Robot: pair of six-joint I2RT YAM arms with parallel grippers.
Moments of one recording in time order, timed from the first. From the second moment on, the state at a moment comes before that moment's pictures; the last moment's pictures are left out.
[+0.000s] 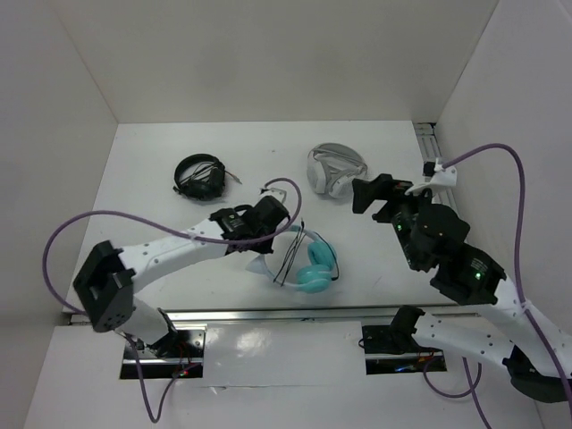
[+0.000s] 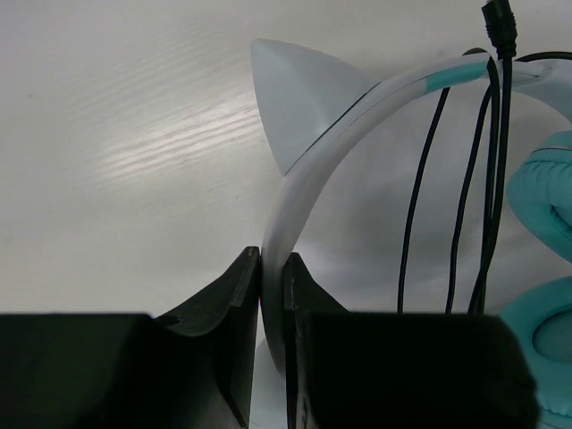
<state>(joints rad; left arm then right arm) -0.88 1.43 1.13 -0.71 -0.33 -0.51 0.92 0.74 1.09 -0.41 0.77 0.39</state>
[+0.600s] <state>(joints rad) -0.93 2.14 1.61 -0.49 -0.23 -0.64 0.92 0.64 1.12 -0.62 0.73 0.45</state>
